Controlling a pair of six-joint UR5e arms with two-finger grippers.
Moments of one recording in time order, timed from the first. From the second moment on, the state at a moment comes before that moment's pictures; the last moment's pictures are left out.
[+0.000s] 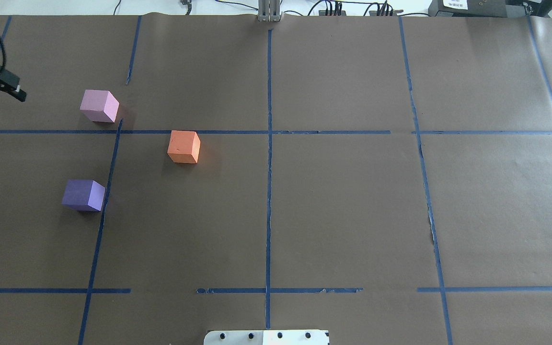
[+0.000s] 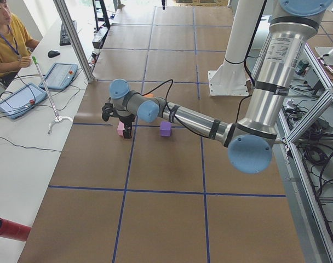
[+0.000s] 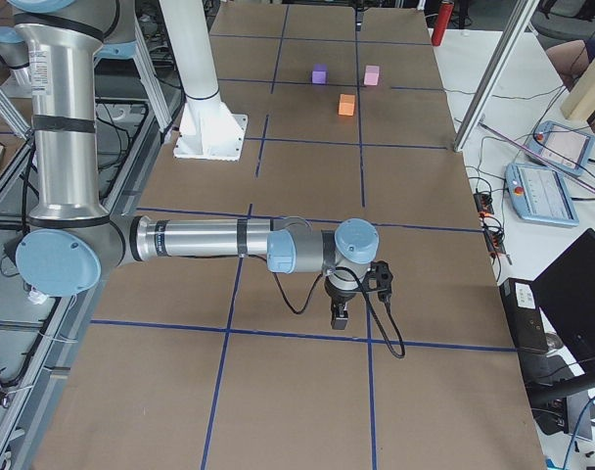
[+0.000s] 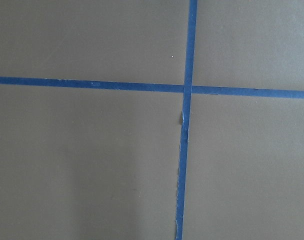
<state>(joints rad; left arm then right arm) -1.20 -1.85 -1.64 -1.71 -2.39 -0.59 1.48 -1.59 1.63 -1.58 2.36 0.05</state>
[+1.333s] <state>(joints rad) -0.80 -2.02 -1.67 -2.04 -2.04 -1.11 1.48 -1.59 1.63 -1.57 2.36 0.05</state>
